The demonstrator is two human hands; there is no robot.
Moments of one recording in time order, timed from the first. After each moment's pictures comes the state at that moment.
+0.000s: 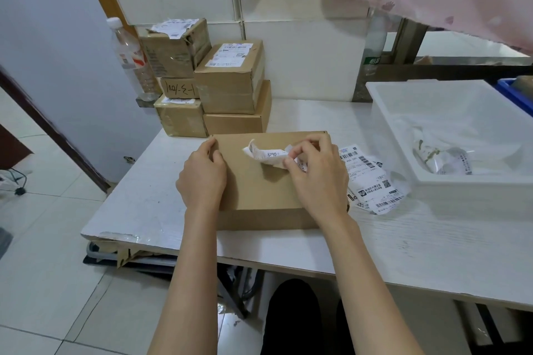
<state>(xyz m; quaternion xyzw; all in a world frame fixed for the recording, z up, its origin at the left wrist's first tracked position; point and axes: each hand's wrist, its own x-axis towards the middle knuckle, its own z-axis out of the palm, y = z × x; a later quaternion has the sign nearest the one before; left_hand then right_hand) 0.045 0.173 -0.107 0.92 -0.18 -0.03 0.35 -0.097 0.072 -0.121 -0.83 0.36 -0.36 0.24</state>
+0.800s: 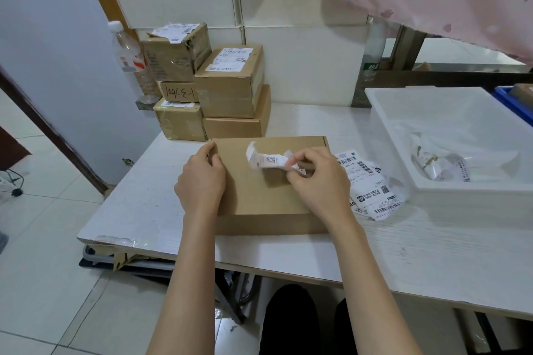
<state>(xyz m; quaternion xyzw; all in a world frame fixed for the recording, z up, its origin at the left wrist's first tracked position) 0.044 0.172 -0.105 0.92 -0.17 -0.03 0.35 -0.103 0.067 -0.110 -0.81 0.37 -0.31 0.33</state>
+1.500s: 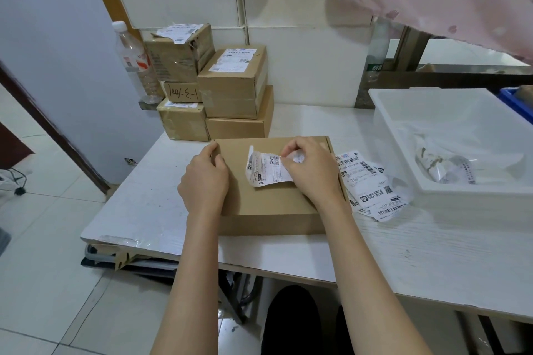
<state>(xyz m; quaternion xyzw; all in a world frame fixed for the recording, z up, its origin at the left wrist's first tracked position) 0.046 0.171 -0.105 0.92 -0.17 -0.02 0.35 -0.073 0.050 -0.112 -0.82 0.37 -0.29 0.31</state>
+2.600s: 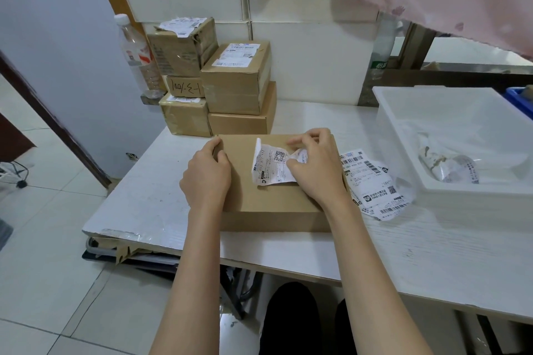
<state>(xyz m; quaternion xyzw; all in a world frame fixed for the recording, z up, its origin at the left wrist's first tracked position) 0.045 0.172 -0.105 0.92 -0.17 -0.03 0.36 -0.079 0.048 -0.115 -0.85 0.32 -0.30 0.30</state>
